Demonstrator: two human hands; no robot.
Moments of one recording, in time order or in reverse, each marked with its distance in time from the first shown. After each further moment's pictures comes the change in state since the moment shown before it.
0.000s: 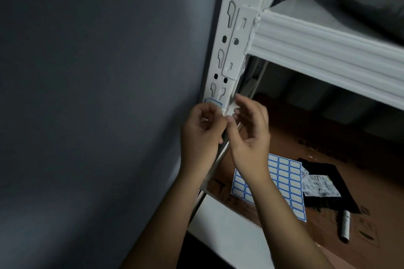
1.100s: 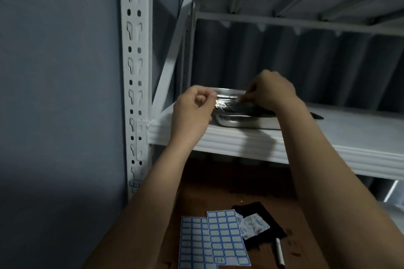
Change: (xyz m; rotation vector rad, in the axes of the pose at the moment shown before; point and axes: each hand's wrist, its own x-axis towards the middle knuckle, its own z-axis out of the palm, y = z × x) left_hand 0.006 0.172 0.125 0.065 -0.409 0.447; right_hand 0.174 -0.178 -0.211 -1.233 -0.036 0.254
